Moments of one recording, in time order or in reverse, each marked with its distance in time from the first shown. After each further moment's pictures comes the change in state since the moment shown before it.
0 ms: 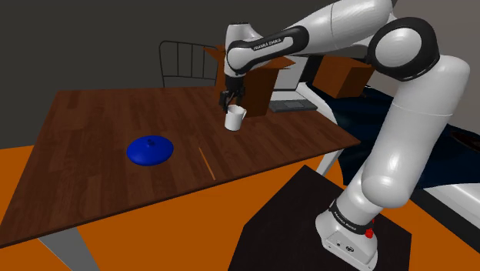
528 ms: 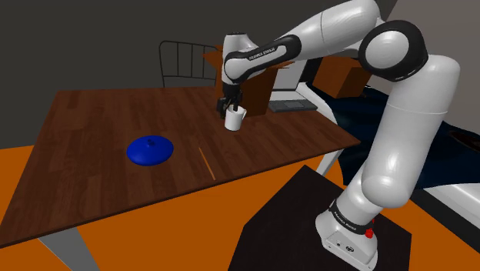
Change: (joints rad) arm 0.001 0.052 0.001 -0.017 -0.007 0.080 0.008
